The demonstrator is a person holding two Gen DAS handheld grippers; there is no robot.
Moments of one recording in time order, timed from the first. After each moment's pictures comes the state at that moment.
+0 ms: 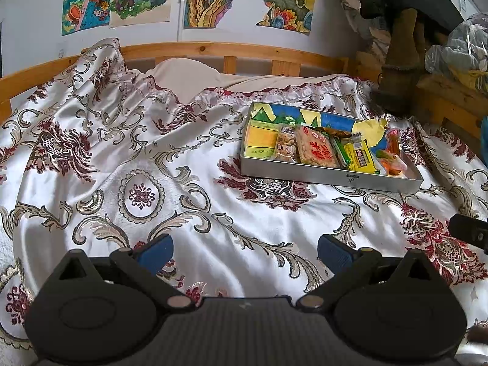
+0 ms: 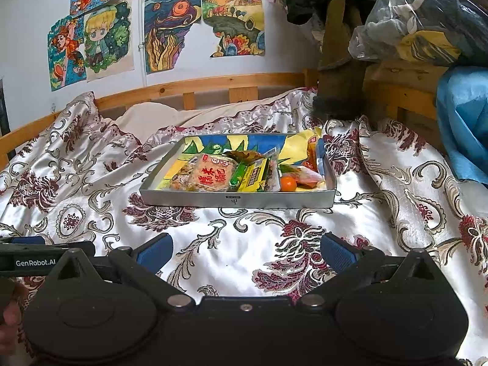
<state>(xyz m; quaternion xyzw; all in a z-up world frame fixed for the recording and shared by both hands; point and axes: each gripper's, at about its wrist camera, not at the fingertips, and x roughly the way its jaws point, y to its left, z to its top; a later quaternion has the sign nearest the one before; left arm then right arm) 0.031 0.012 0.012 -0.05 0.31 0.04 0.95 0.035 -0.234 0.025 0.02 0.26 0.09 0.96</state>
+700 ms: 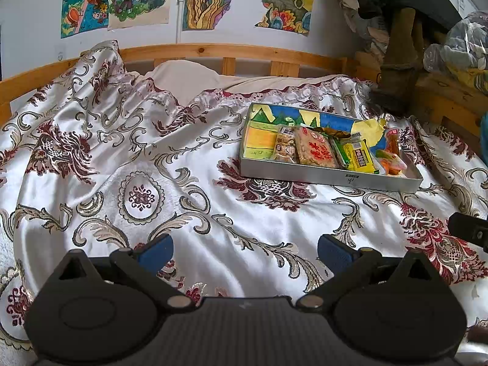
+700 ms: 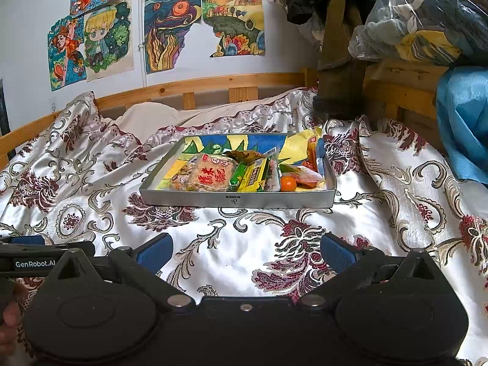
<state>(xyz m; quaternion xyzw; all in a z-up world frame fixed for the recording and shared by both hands) 0.030 0.012 0.012 -0.04 0.31 0.04 0.95 0.035 -0.234 0.025 0.02 0.26 0.09 0.96</state>
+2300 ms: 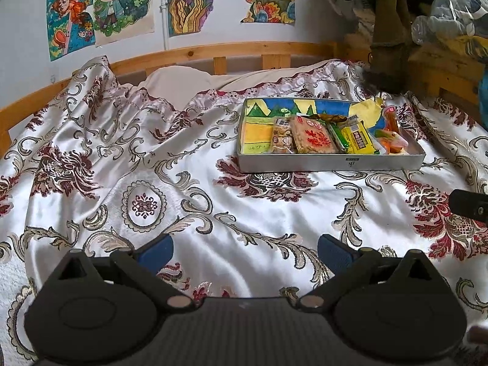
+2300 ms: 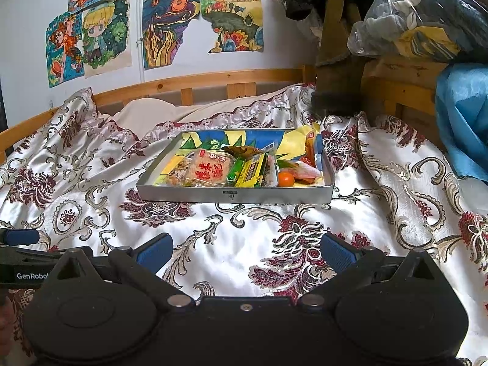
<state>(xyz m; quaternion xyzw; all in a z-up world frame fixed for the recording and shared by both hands) 0.032 0.001 0.014 0.02 0.32 0.03 0.95 0.038 -0.237 0.020 0.02 0.26 0.09 0.96</state>
